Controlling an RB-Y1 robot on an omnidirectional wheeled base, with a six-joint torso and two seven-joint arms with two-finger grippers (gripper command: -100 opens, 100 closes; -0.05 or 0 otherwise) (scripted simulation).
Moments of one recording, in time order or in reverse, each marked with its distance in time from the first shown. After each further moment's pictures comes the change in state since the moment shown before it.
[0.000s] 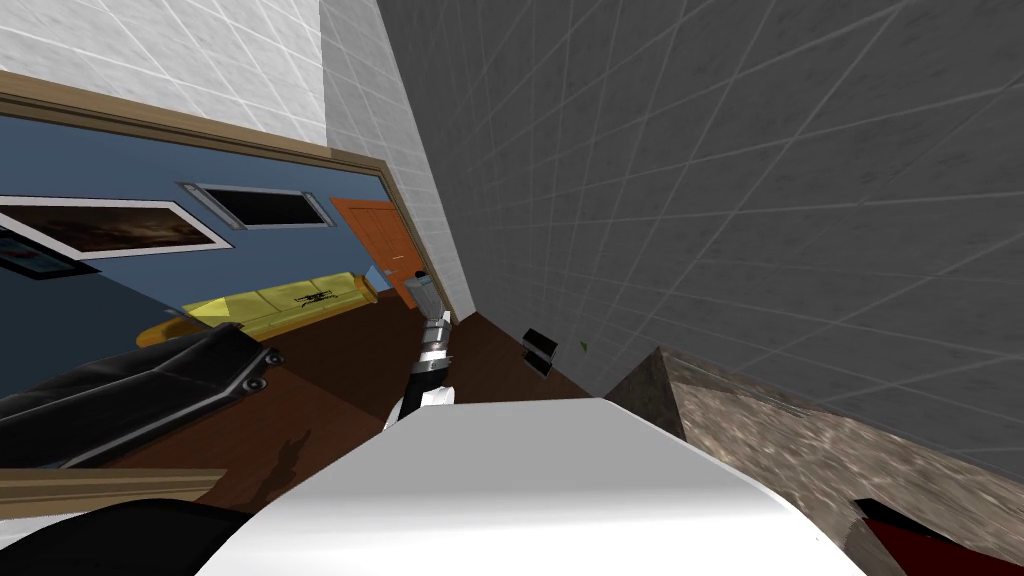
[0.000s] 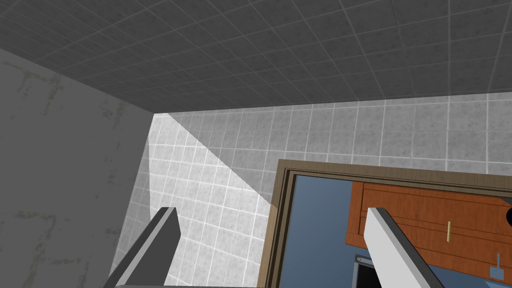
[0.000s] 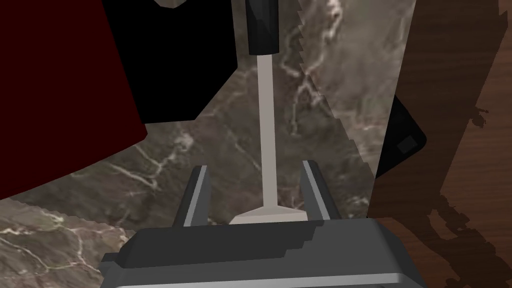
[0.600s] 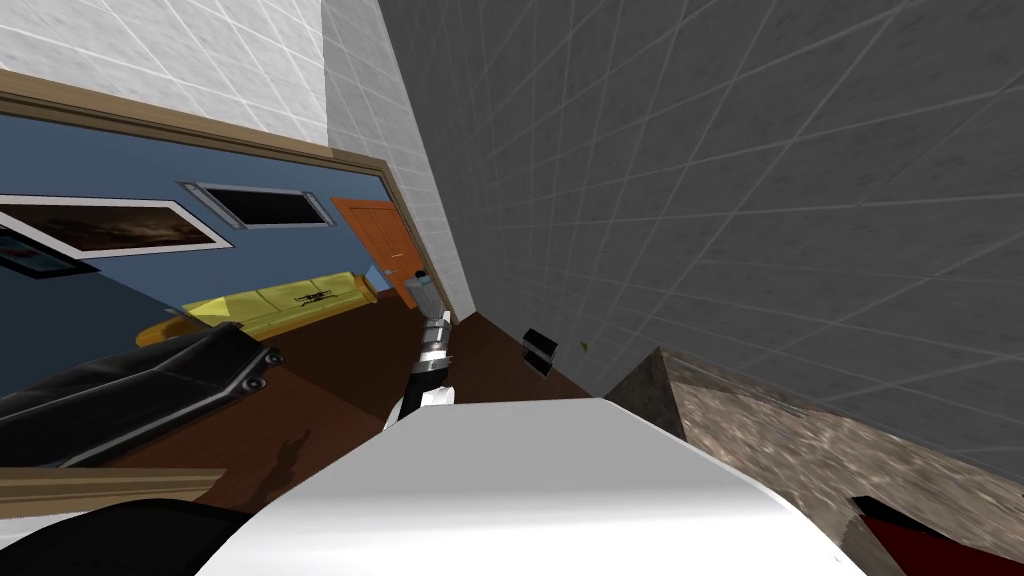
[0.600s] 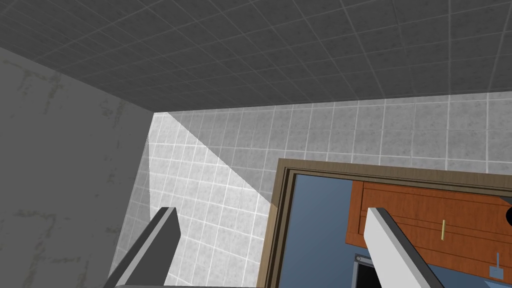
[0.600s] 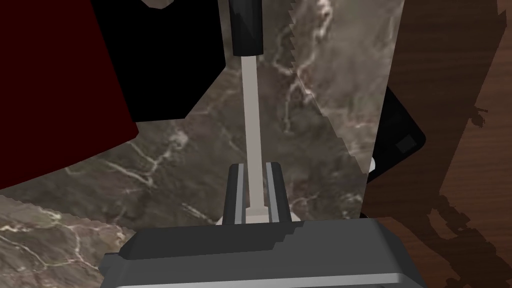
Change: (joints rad) left arm 0.000 0.000 0.000 0.000 0.000 0.000 0.000; right arm 0.018 0.005 -0.015 -0.006 0.001 -0.003 0.002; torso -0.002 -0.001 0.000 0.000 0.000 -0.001
